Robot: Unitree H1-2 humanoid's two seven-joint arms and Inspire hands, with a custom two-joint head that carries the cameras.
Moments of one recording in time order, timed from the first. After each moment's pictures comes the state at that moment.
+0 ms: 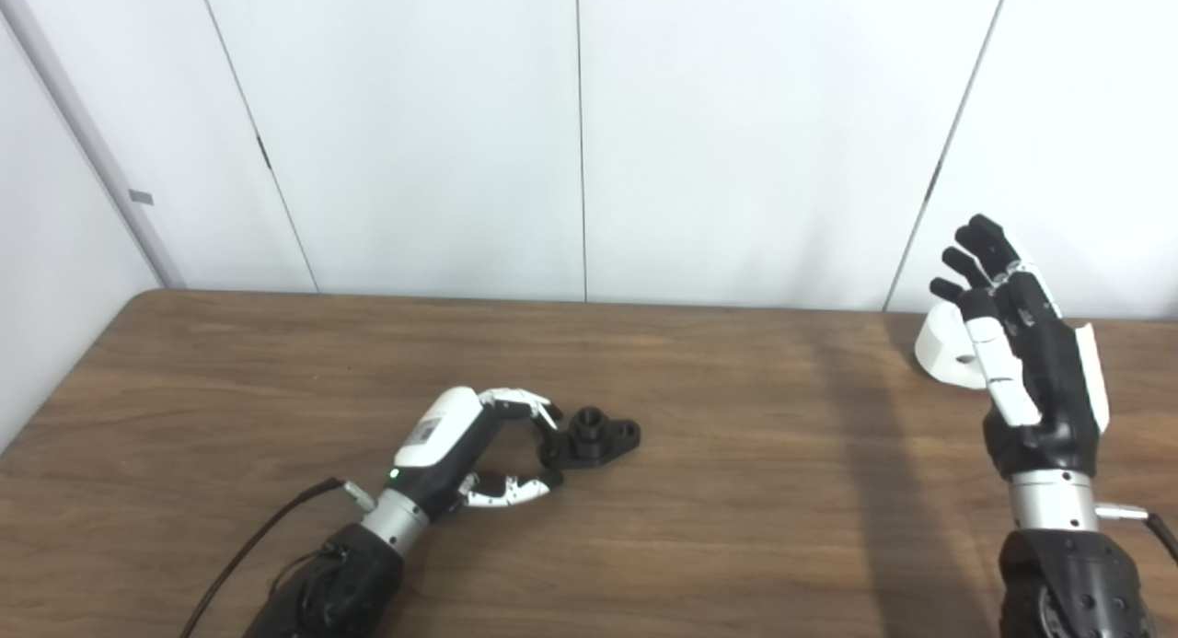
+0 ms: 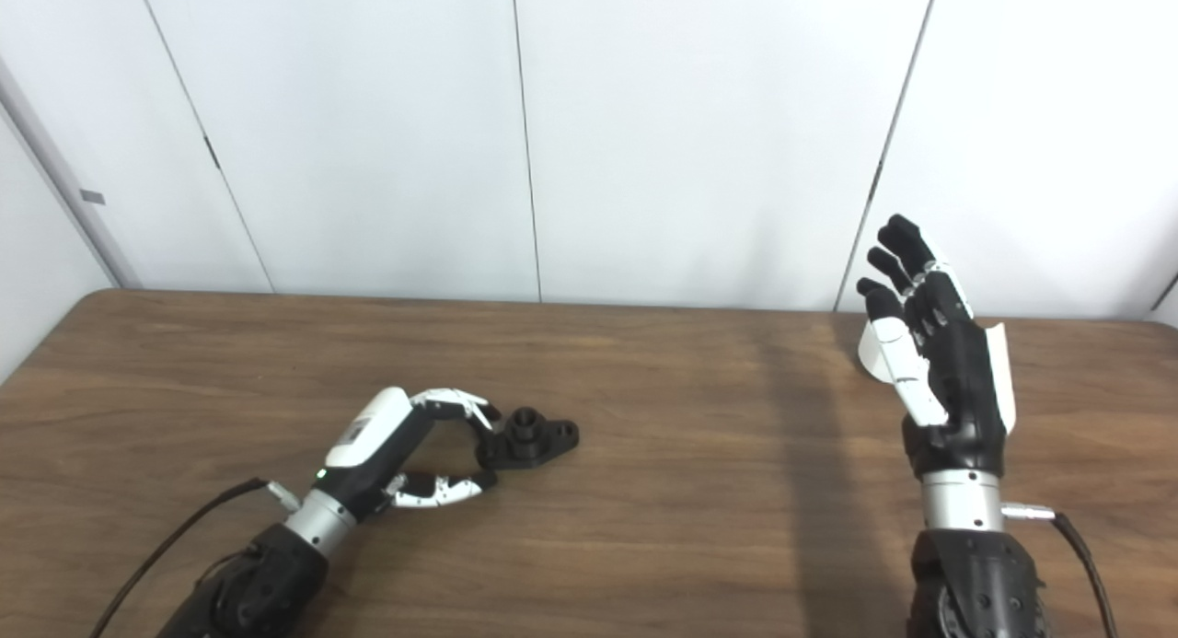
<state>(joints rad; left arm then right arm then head) -0.29 0.33 -0.19 0.30 0.49 -0.41 0.03 -0.26 -0.14 -0.15 -0.14 0.04 -0.09 -0.04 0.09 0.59</state>
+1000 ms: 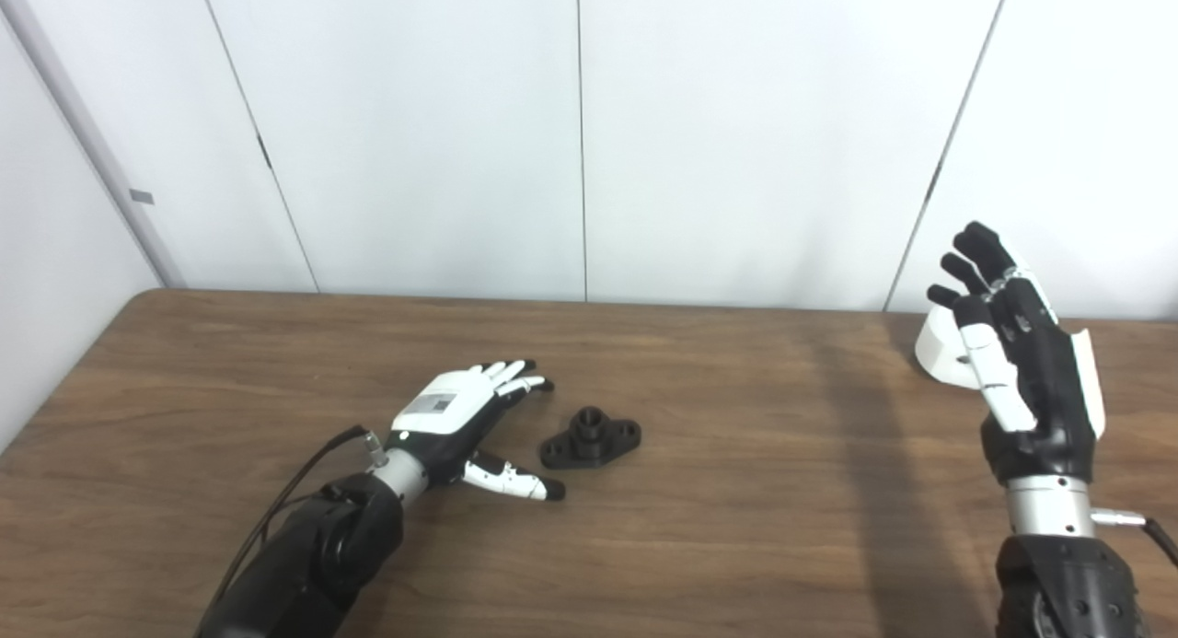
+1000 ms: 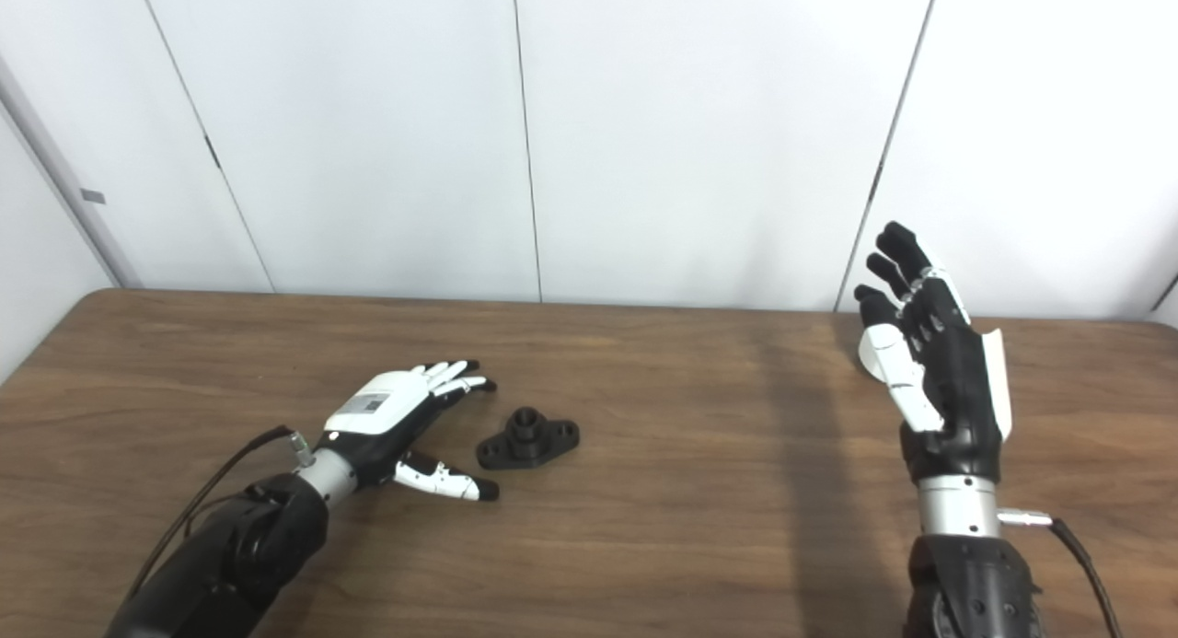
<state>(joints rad) -0.41 0.42 -0.33 0.26 0.75 -0.10 -0.14 -0.25 -0.13 -0.14 -0.15 0.01 -0.09 -0.04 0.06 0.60</state>
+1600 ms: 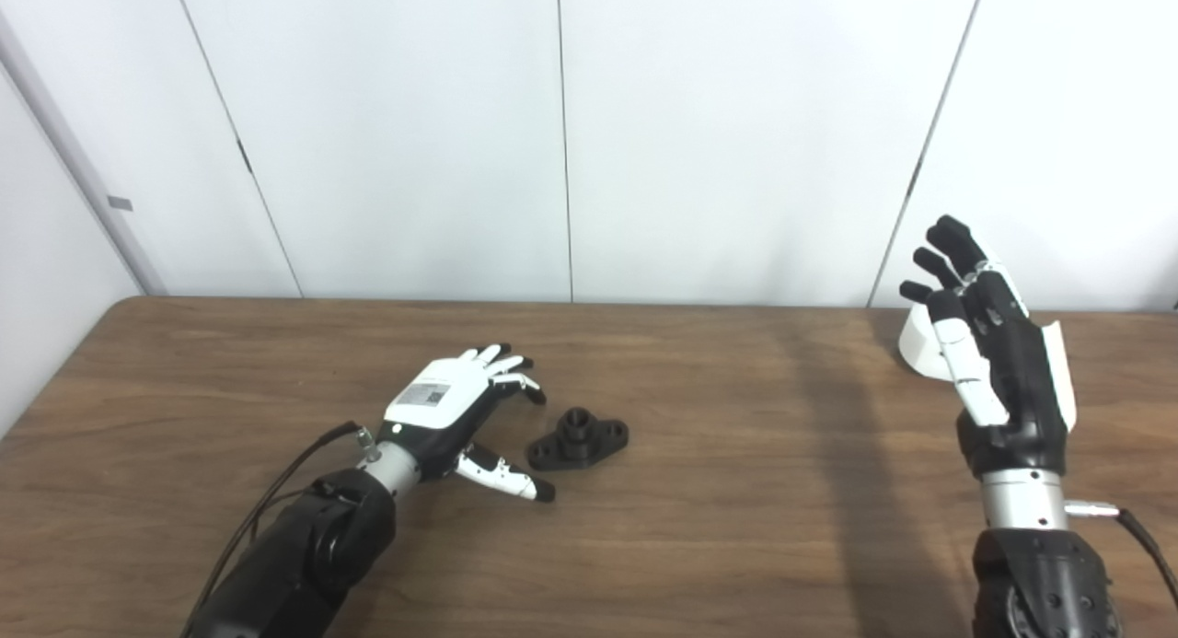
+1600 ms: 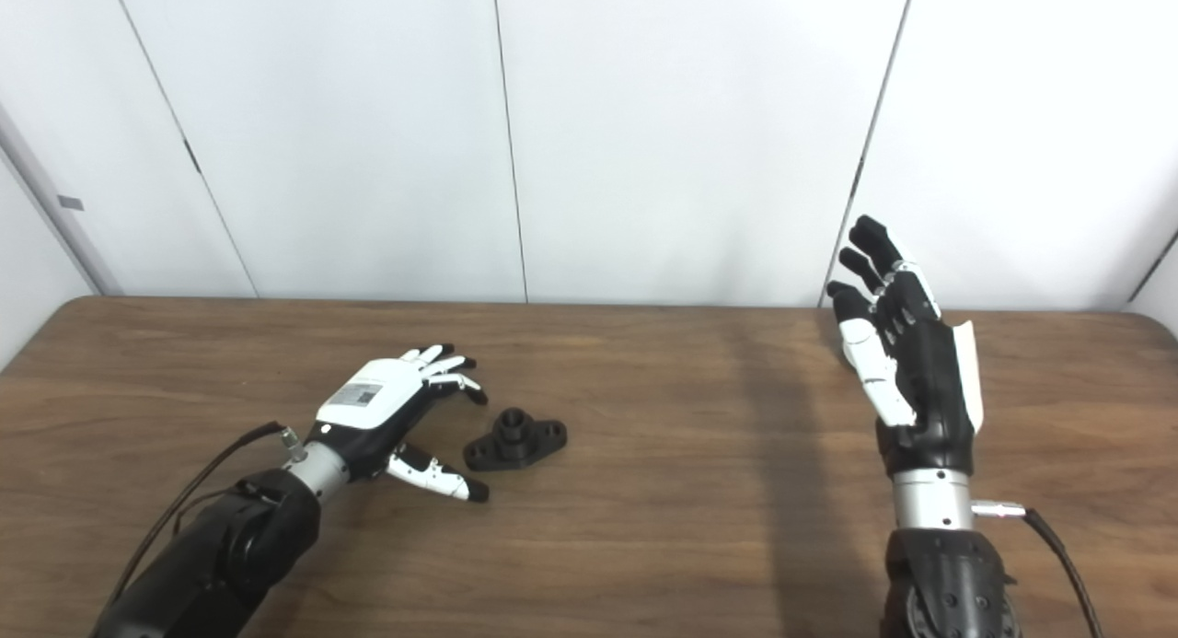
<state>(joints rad) -0.43 0.42 -0.35 0.29 0.78 -0.15 -0.06 -0.24 -0.11 -0.13 -0.18 -0.03 -0.08 -0.06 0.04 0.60</state>
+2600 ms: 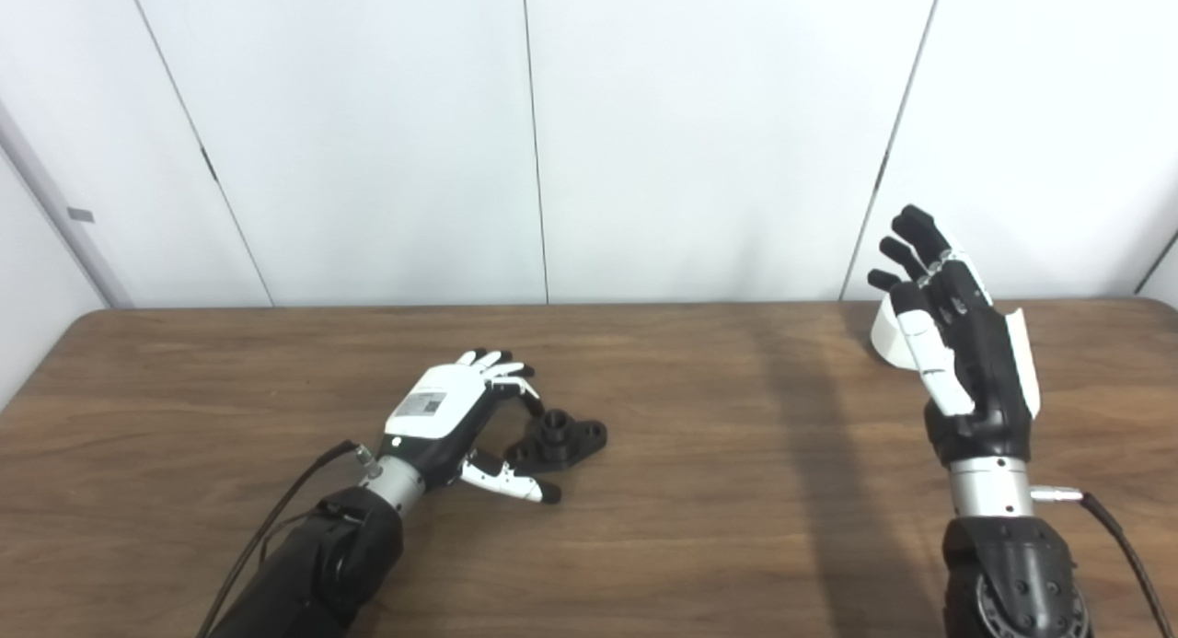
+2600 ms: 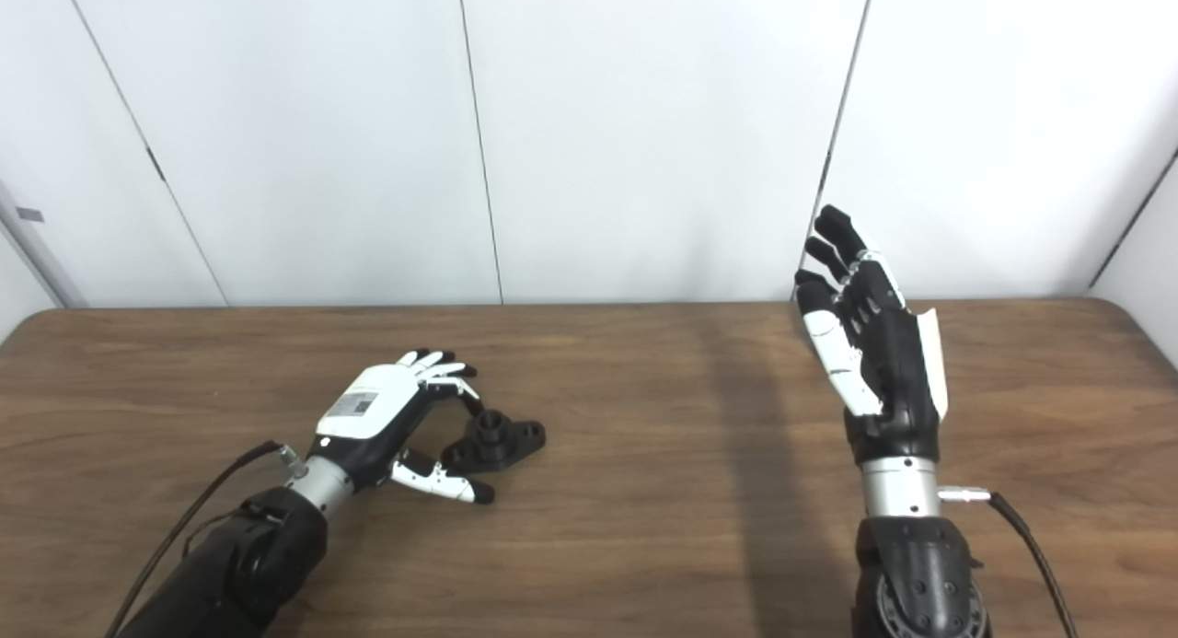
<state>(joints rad) -0.44 0.36 -0.36 0.35 0.75 -0.18 0.04 -0.23 -0.10 -0.13 -0.20 -0.03 -0.08 -0.06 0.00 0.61</state>
